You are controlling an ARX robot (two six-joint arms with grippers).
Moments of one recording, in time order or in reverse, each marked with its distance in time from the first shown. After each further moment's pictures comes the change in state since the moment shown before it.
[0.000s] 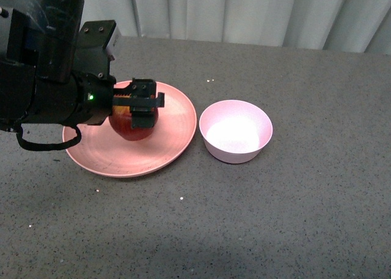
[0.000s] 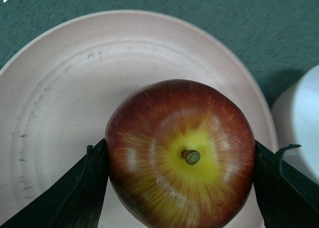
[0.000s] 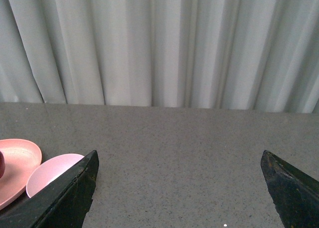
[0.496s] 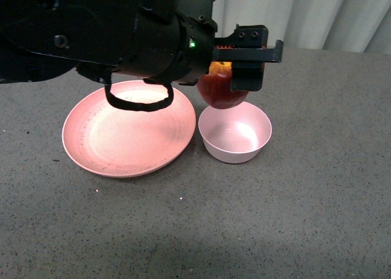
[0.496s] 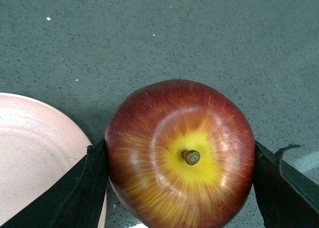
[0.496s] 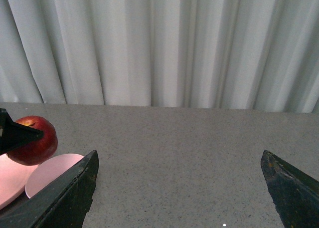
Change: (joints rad) left arm -0.227 -0.040 0.153 -0.071 -0.003 -0.079; right arm 0.000 0.000 0.000 0.000 0.000 0.000
